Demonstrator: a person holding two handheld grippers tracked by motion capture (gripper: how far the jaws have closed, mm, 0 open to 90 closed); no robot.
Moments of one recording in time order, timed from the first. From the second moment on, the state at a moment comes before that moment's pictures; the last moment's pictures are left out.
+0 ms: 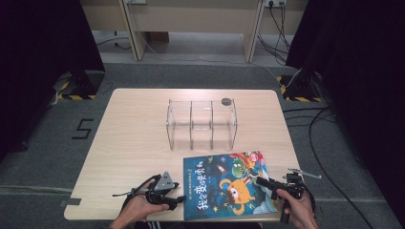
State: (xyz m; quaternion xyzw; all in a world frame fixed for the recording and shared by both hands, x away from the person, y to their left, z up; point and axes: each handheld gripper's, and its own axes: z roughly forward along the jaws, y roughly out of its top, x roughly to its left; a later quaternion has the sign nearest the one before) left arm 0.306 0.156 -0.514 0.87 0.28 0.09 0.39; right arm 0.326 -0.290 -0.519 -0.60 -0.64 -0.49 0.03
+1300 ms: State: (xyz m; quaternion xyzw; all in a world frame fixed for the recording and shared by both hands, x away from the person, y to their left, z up) left arm 0.312 0.157 -0.513 0.85 0.33 -0.01 0.42; right arm 0.300 -0.295 -0.496 -0.42 -0.72 -0.55 -0.09
